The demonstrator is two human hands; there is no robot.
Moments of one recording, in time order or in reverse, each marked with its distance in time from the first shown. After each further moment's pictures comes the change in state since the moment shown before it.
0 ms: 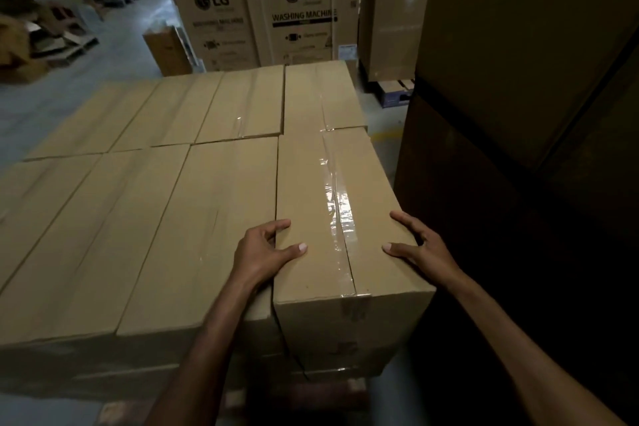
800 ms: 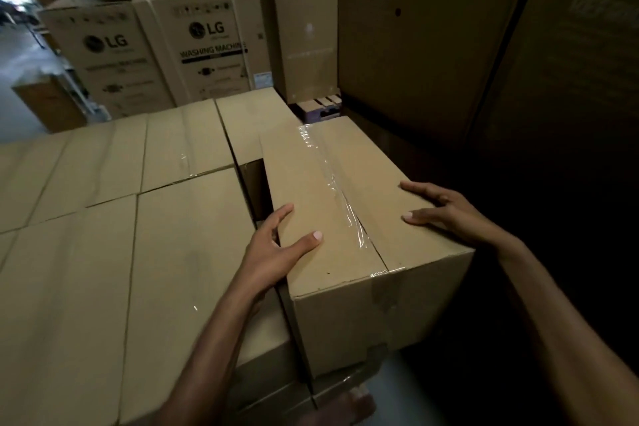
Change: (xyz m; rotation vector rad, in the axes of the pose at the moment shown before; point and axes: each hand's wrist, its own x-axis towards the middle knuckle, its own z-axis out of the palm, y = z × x) left_hand -0.010 0.054 -0.038 -0.295 -0.369 0.176; right_hand -0.081 -0.099 -0.029 -0.110 0.158 0.011
